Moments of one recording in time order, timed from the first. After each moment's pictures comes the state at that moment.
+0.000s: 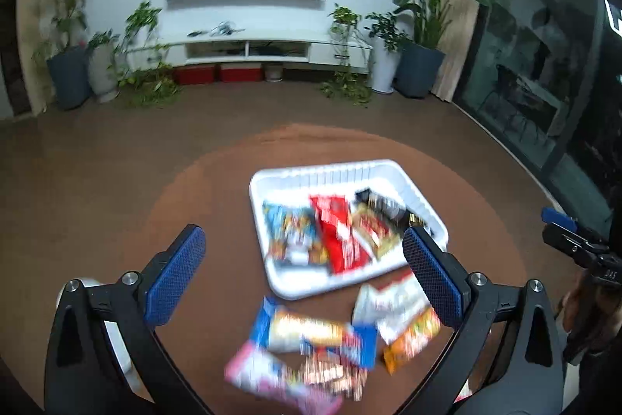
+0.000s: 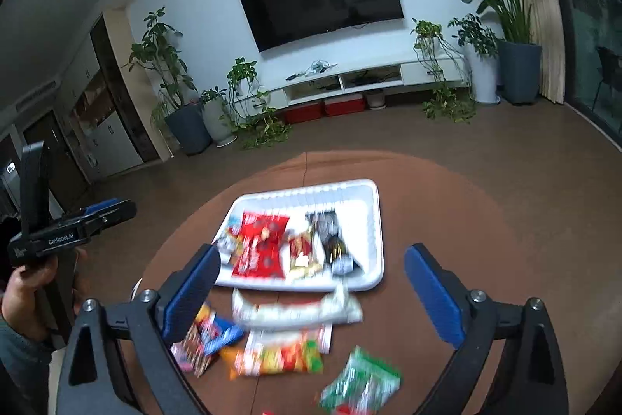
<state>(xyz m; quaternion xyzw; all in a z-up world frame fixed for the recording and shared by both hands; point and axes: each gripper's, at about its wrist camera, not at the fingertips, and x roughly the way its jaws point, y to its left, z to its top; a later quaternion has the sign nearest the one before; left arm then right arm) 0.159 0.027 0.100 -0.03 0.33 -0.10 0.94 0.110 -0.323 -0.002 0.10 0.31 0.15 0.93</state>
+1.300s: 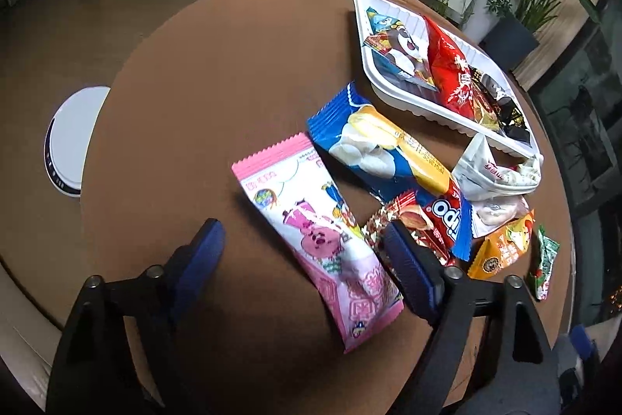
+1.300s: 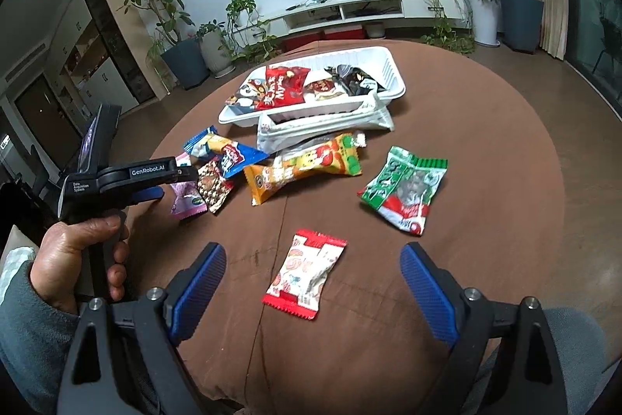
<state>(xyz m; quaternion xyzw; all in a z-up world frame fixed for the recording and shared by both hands) 0.149 0.045 -0.066 -0.14 0.50 0.04 0.86 0.010 -0.276 -0.087 0.07 0.41 0.16 0.90</state>
